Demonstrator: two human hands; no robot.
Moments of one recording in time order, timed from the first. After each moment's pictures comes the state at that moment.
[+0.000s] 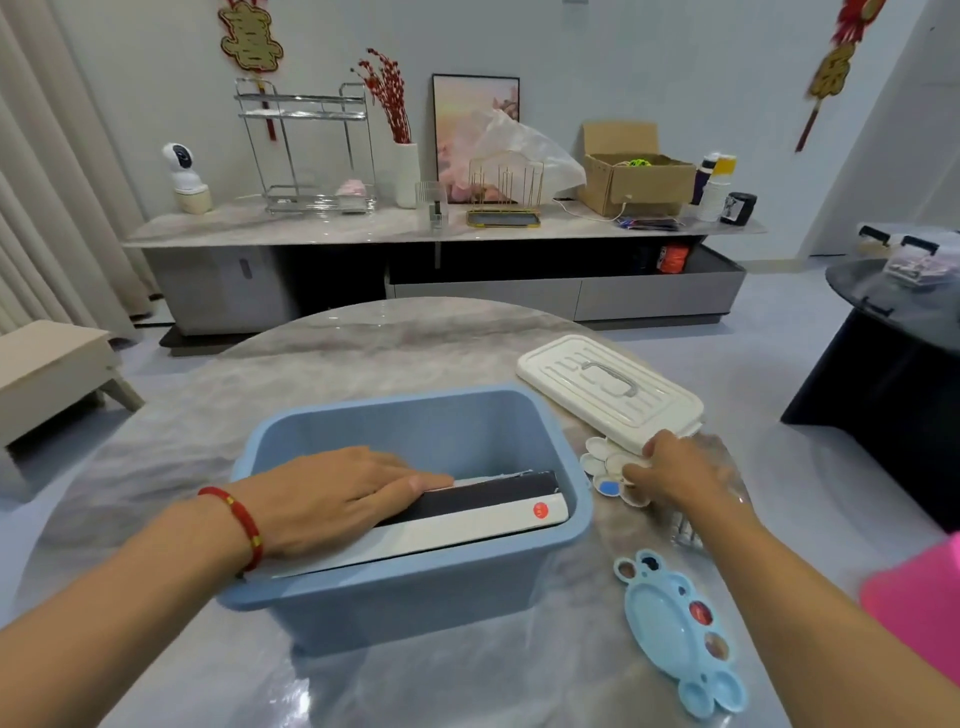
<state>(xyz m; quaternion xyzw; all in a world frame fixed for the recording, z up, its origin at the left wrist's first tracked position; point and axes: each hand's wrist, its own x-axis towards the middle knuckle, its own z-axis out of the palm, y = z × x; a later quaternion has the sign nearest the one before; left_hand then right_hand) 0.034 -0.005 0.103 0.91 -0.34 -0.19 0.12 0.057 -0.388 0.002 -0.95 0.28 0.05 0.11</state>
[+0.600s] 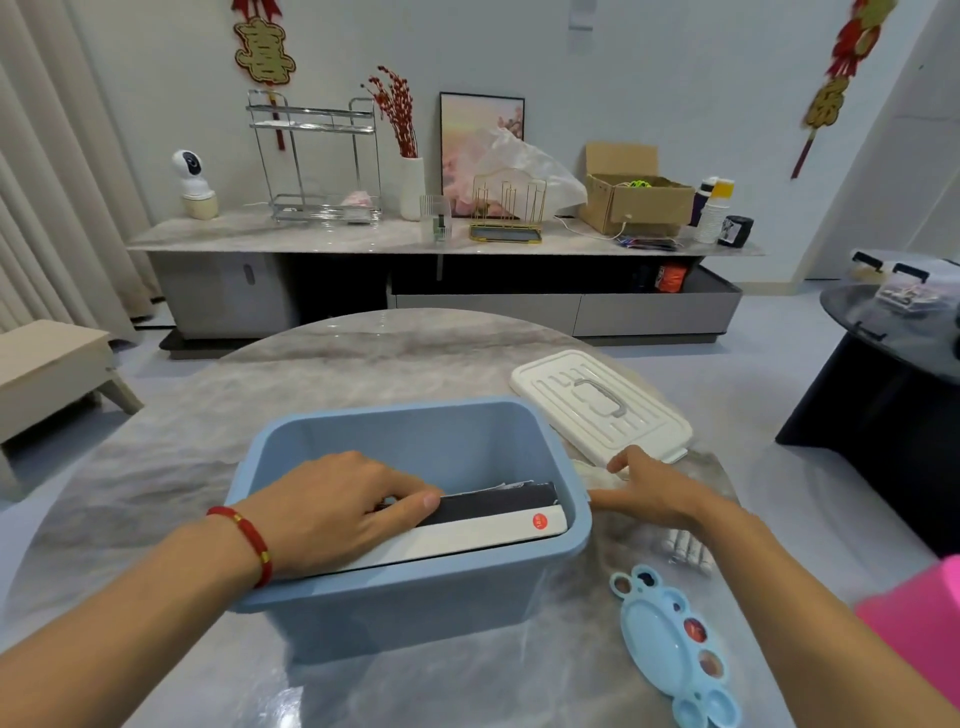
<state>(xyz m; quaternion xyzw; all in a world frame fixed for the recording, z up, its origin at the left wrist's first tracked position) 0.027 -0.008 0.096 0.93 -0.33 -0.09 0.11 0.041 -0.367 0.033 -0.94 0.16 0.16 0.25</state>
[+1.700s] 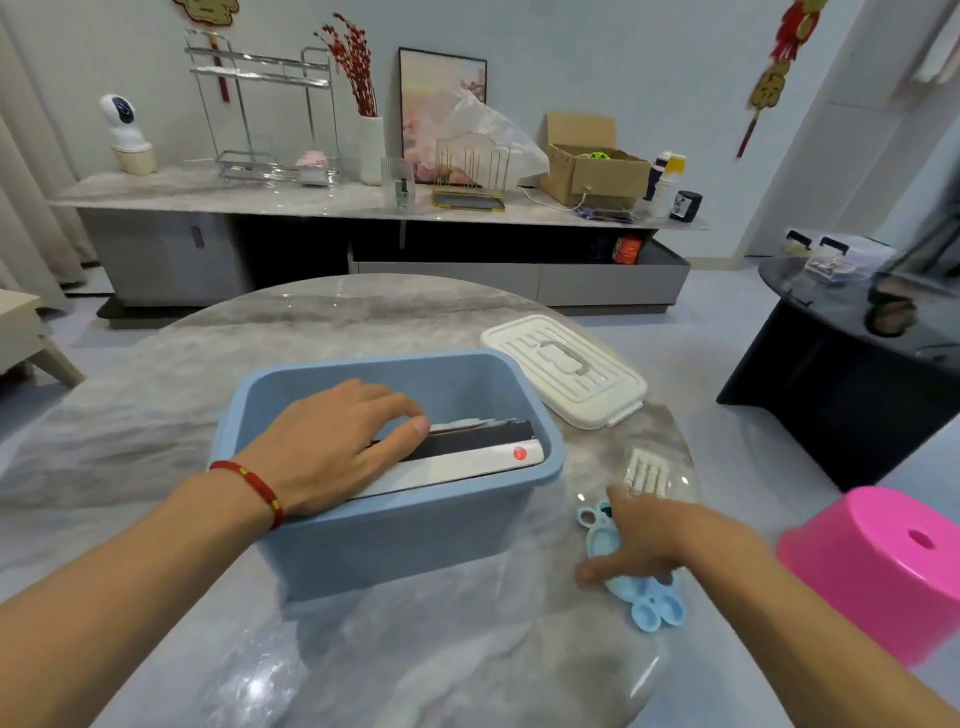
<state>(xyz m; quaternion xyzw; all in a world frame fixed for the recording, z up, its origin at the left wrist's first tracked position) 0.022 -0.009 0.085 0.93 -0.32 0.03 0.16 -0.062 -0.333 0.042 -0.94 0.16 0.30 0.02</state>
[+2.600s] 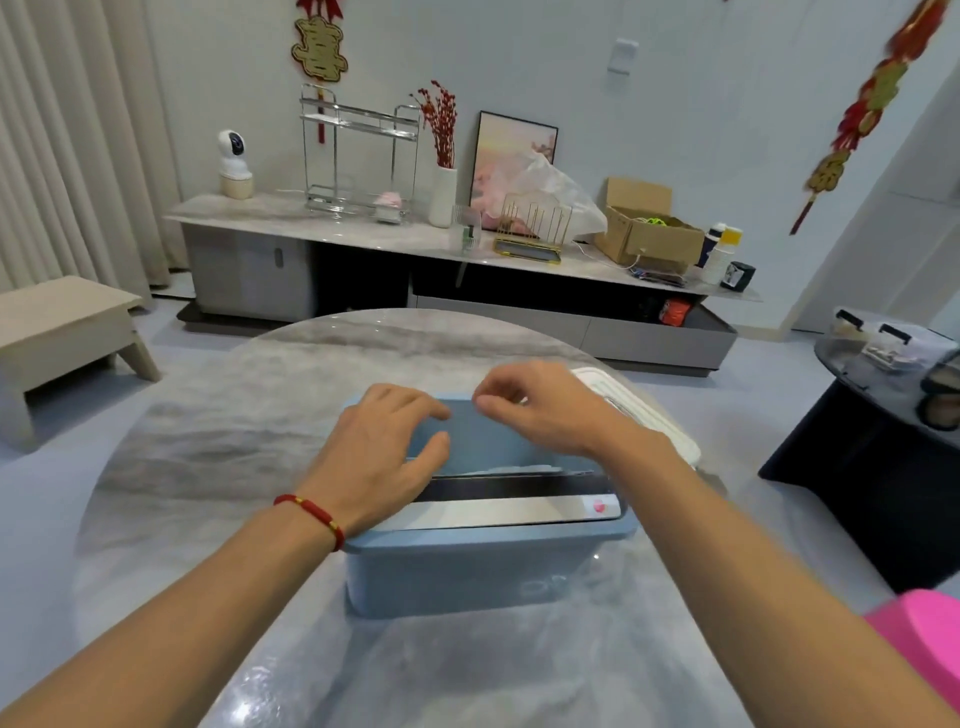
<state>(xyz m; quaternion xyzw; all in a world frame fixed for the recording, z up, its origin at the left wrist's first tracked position) 0.031 0.032 0.072 0.91 -0.25 0.18 0.29 0.057 -0.187 0.135 -0.96 -0.20 -0.03 0.18</state>
